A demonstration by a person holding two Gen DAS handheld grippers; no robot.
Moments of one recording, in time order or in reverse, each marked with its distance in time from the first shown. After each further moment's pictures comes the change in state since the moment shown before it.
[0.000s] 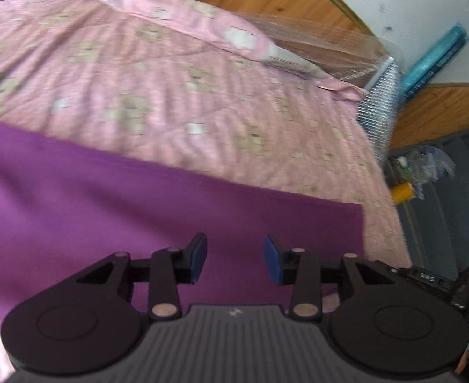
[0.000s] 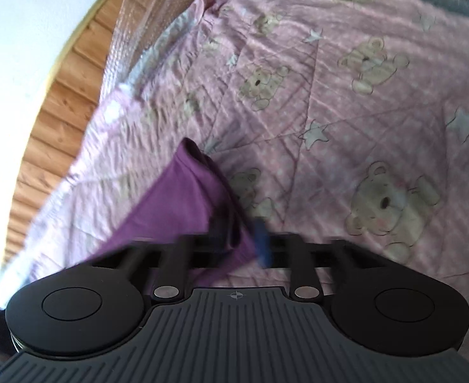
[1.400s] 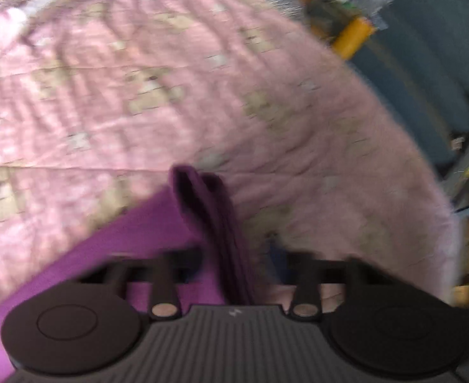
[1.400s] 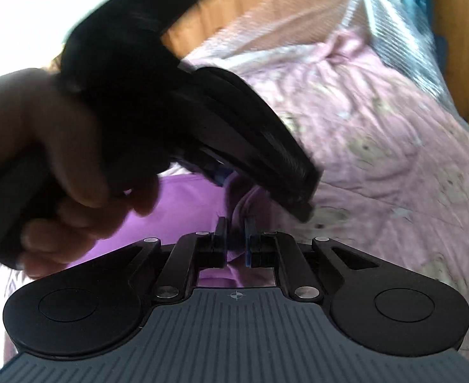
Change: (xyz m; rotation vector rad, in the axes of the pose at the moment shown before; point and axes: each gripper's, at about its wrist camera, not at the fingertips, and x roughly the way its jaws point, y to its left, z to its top) left arm 0.185 -0.185 0.013 0.548 0.362 0.089; right arm 0.008 0.101 -0.060 -0.658 -0.140 -0.087
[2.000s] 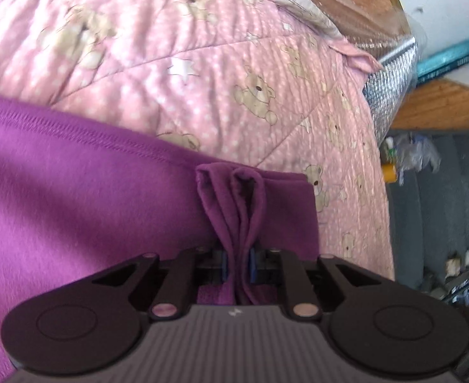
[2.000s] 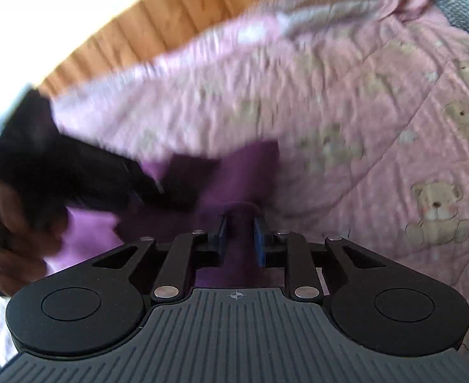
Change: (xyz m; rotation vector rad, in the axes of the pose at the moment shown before) left arm -0.053 0.189 -0.144 -0.684 -0.196 -0.284; right arm 0.053 0.046 0.007 0.017 0.182 0.172
